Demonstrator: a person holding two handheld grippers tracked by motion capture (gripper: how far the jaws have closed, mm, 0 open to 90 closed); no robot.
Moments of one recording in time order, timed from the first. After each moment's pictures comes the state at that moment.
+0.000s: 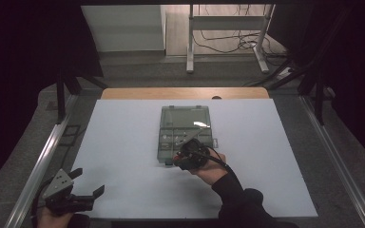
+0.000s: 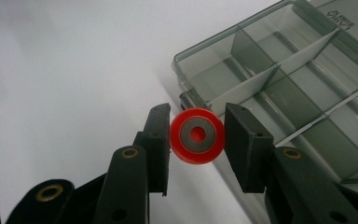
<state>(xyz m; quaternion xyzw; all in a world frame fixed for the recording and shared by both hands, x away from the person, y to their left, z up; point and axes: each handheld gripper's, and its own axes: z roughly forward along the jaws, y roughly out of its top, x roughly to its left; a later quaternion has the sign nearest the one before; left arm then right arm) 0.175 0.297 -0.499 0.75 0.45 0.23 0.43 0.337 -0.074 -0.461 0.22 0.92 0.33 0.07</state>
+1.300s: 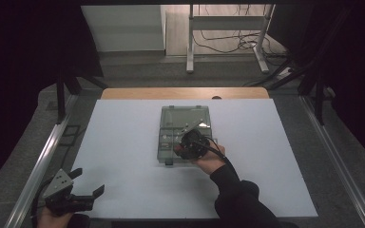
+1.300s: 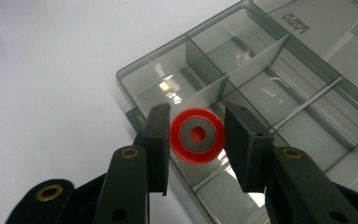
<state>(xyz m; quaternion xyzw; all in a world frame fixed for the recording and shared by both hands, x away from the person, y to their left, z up) 0.176 0.298 -0.499 0.75 0.45 0.23 0.43 0.371 -0.074 -0.468 0.25 0.91 0.32 0.08</state>
